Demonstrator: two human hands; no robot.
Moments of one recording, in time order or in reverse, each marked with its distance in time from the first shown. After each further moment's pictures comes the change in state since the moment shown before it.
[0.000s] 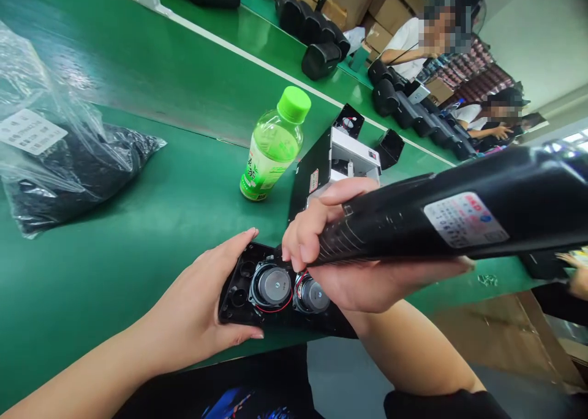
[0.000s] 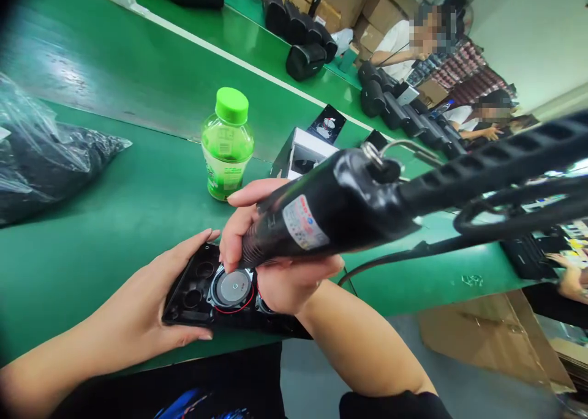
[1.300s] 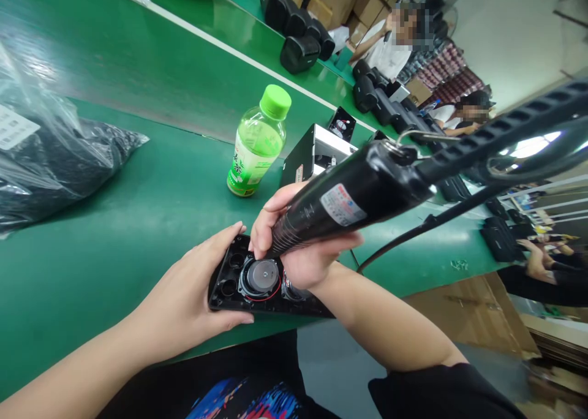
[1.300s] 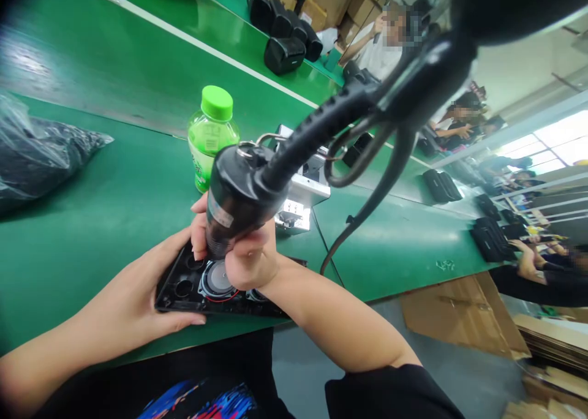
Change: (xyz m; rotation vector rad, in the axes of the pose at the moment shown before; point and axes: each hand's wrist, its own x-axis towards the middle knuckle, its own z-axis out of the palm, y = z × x) left_hand 0.001 -0.010 0.007 -0.068 0.022 -0.023; right_hand -0.012 0.051 -0.007 0.091 -0.095 -0.061
